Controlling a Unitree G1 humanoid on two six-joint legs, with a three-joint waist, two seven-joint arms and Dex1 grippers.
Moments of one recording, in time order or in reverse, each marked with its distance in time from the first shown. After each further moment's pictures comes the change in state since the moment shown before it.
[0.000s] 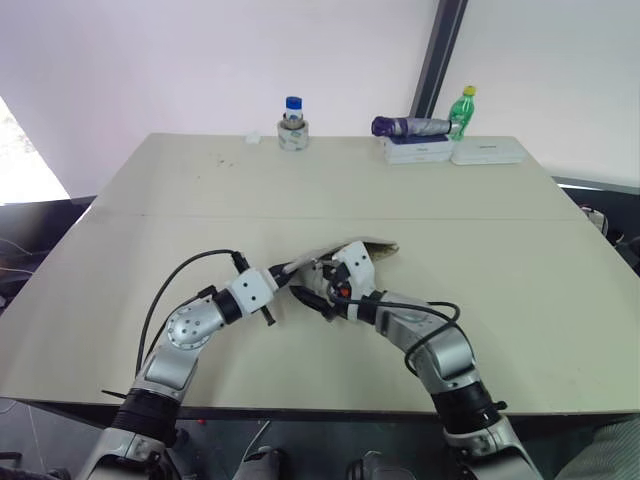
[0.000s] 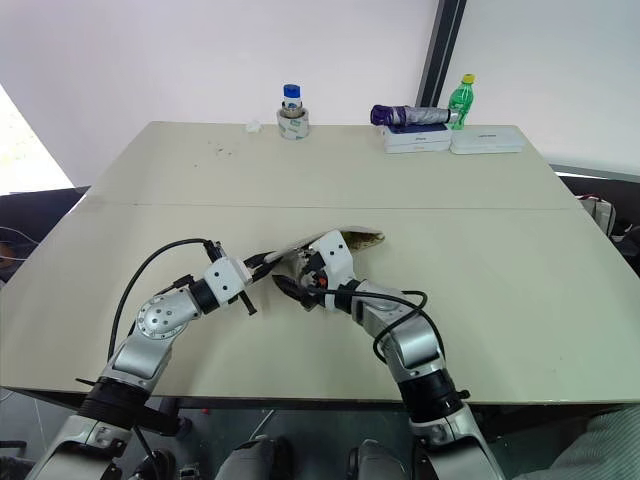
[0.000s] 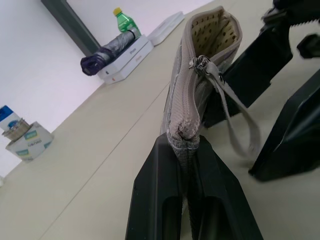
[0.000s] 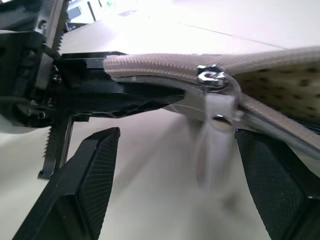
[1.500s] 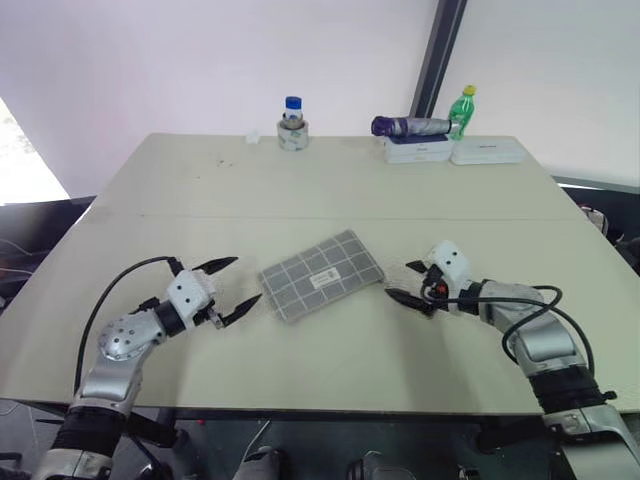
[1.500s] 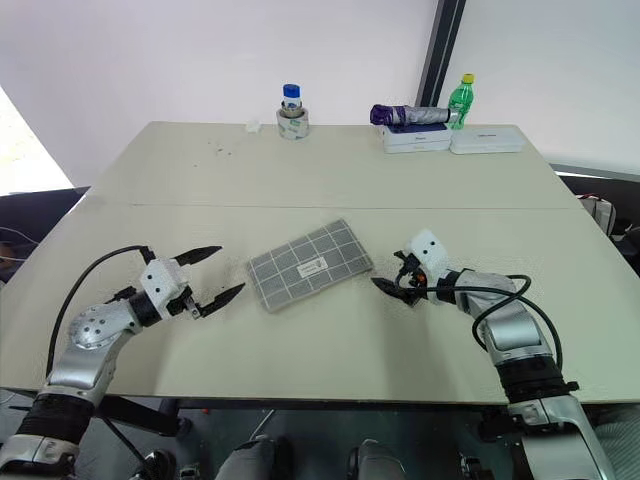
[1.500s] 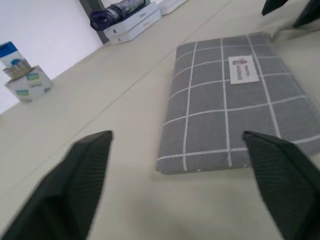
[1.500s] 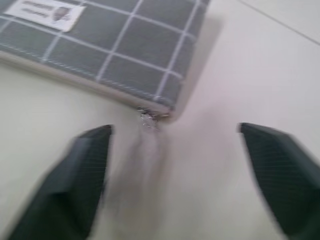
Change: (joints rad) left arm 0.160 0.196 0.157 0.003 -0.337 0.075 -0.229; right arm 0.047 -0.532 -0.137 0.200 -0.047 -0.259 0.336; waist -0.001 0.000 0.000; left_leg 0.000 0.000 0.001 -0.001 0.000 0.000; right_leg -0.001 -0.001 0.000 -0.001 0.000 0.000
